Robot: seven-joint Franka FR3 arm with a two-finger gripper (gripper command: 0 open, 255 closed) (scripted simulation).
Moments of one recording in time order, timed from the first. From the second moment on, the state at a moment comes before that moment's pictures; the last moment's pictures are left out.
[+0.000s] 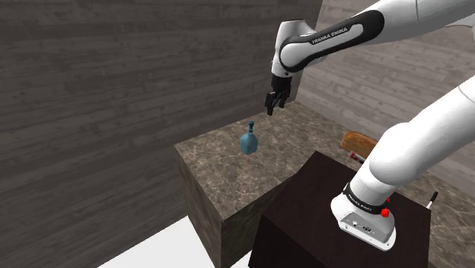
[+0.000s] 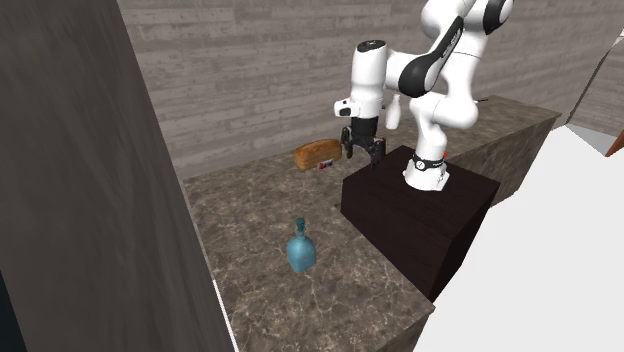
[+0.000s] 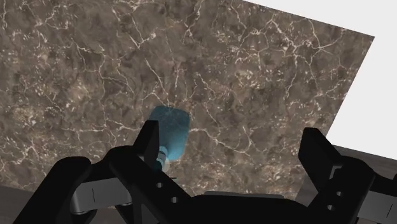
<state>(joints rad) -0.06 -0.31 -0.02 -2.44 0.00 2.10 -0.09</state>
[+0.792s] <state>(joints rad) -0.09 0.13 -0.05 -2.25 -0.02 2.38 -0.14</state>
